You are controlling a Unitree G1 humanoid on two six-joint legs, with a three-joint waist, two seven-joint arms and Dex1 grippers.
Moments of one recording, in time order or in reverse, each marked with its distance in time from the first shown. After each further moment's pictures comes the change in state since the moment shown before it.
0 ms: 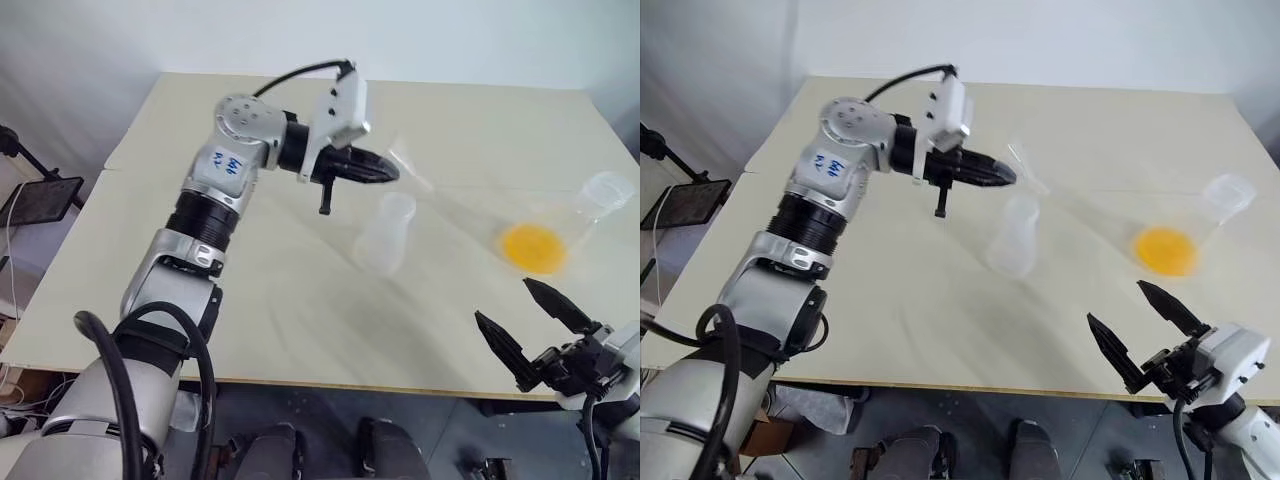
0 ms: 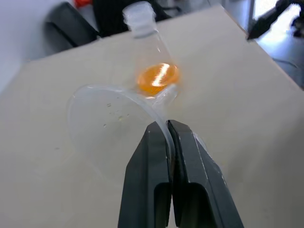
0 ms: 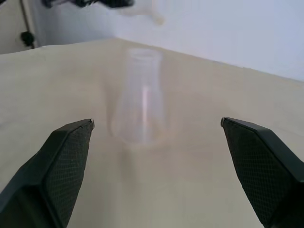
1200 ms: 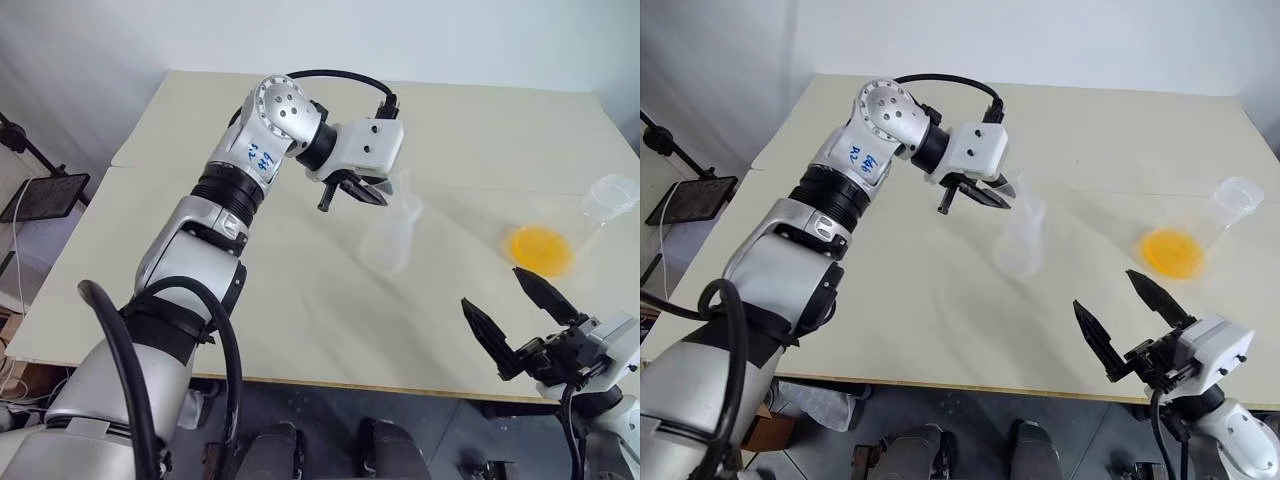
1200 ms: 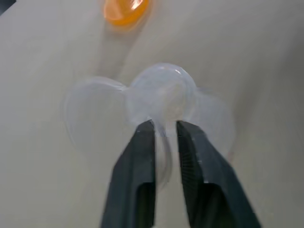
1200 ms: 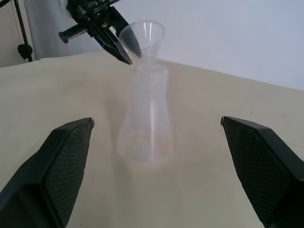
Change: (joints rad) left arm -0.181 -0.056 -0.063 0.293 0.308 -0.329 -0.050; right arm -0.057 0.013 0.089 -0.059 -0.045 0.012 -0.105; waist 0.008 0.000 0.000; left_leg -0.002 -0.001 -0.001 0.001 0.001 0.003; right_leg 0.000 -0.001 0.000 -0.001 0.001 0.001
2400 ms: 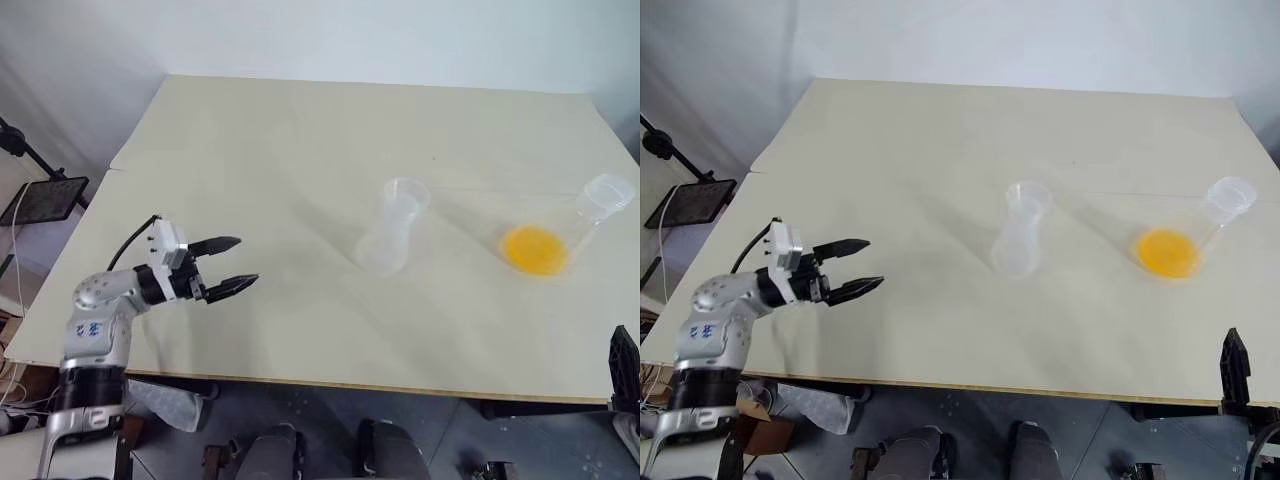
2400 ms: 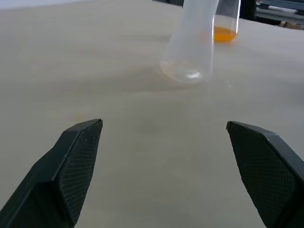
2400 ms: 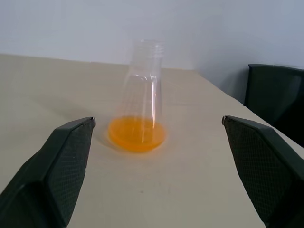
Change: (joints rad) left arm 1.212 0.349 0.584 -0.946 -0.575 0.499 0.181; right arm 0.115 0.188 -0.317 0.171 0.030 -0.161 -0.219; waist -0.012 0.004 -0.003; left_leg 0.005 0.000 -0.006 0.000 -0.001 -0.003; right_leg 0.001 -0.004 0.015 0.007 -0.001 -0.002
